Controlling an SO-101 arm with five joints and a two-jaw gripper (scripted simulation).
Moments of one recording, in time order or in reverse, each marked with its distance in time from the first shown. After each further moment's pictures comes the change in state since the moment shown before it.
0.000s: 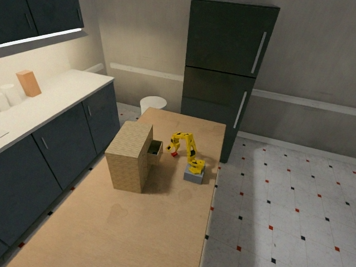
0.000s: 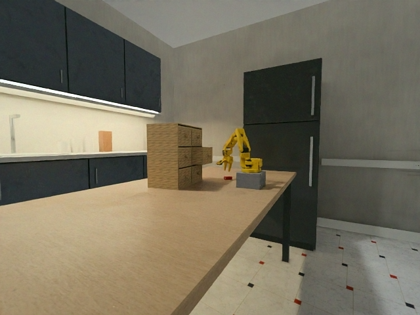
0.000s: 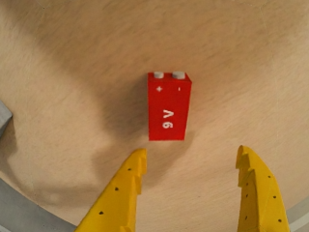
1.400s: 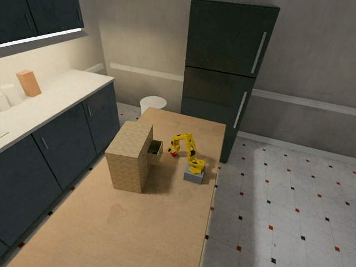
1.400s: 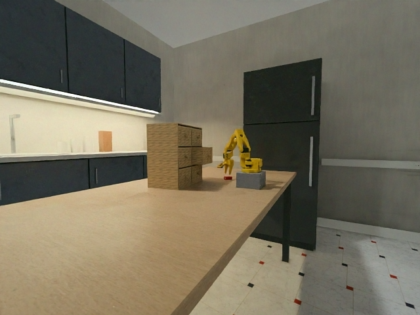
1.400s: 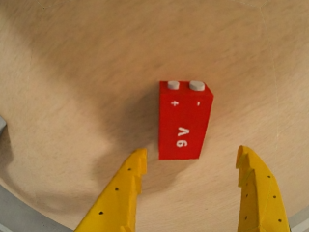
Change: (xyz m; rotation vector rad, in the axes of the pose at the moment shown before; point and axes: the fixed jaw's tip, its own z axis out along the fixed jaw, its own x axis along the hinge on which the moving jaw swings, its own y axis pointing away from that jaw) arm 0.001 0.006 0.020 -0.020 -0.002 -0.001
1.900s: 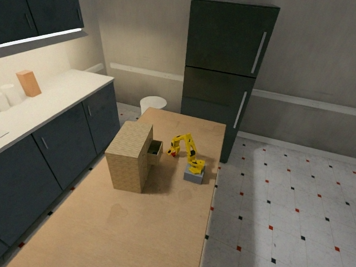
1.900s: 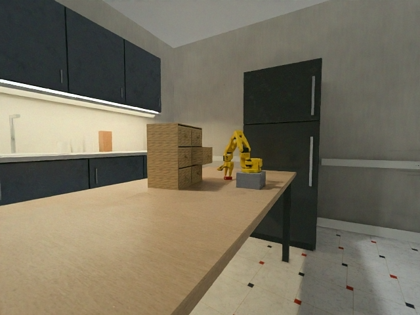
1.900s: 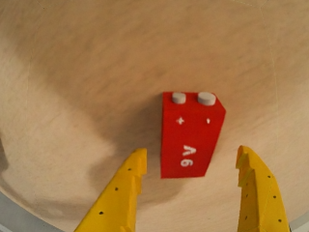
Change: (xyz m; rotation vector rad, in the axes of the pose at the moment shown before) arm 0.000 0.001 0.015 -0.009 -0.001 0.000
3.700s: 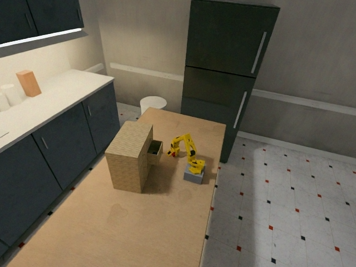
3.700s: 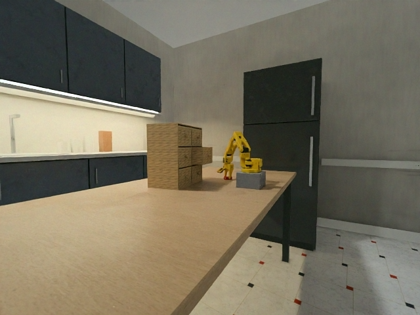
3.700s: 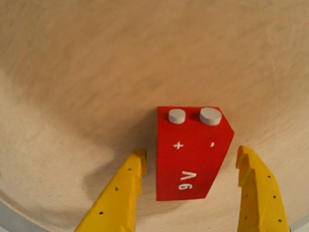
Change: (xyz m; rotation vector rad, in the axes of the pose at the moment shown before) arm 0.000 -0.003 0.014 0.008 0.001 0.000
